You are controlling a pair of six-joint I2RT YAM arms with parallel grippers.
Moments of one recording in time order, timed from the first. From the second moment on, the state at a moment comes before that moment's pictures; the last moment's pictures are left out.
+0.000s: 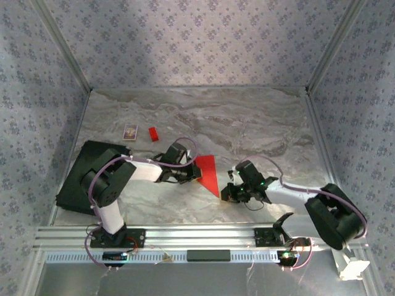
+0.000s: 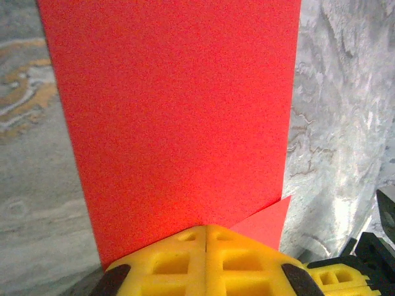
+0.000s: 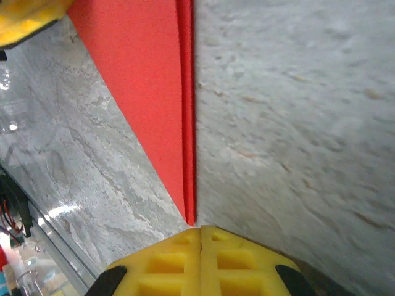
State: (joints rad) left arm -0.72 1.77 0.72 0.22 0.47 -0.98; right arm 0.63 1.24 0.36 -0.13 -0.49 0.71
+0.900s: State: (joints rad) left arm -0.78 1.54 0.63 0.10 0.21 -1.04; right arm 0.59 1.19 0.46 -0.19 -0.21 0.66
